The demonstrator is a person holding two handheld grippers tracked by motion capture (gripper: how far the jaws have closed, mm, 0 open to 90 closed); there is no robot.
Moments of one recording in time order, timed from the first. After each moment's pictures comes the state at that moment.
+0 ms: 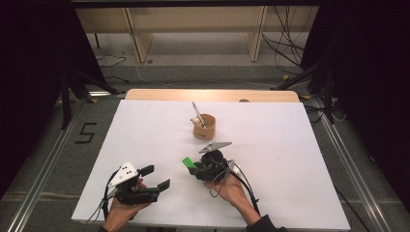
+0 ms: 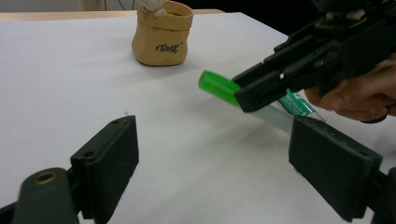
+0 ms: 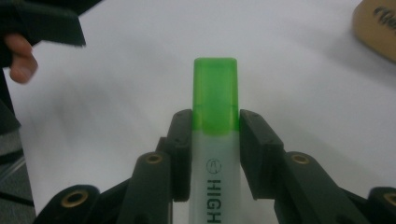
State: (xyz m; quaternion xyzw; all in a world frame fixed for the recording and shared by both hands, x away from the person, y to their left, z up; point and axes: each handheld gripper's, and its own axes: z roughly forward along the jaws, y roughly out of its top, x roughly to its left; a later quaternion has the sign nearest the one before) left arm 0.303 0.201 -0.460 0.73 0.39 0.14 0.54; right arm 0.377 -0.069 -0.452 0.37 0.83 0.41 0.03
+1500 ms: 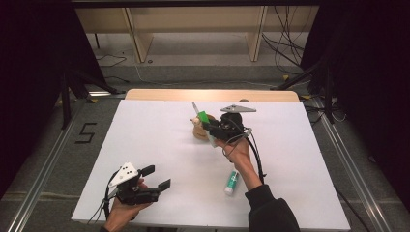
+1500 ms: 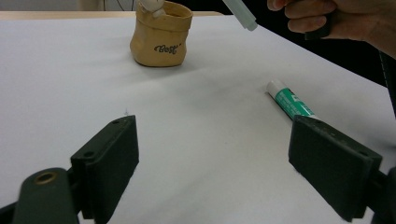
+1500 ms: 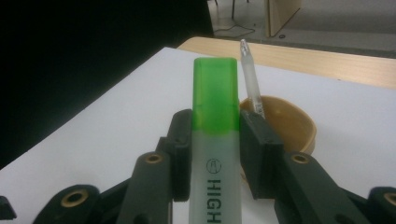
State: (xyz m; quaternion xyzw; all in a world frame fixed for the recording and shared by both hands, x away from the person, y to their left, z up) left arm 0.303 0.200 -0.463 0.73 0.39 0.14 0.55; right arm 0.455 -0.107 -0.400 0.43 0.74 0.51 0.11
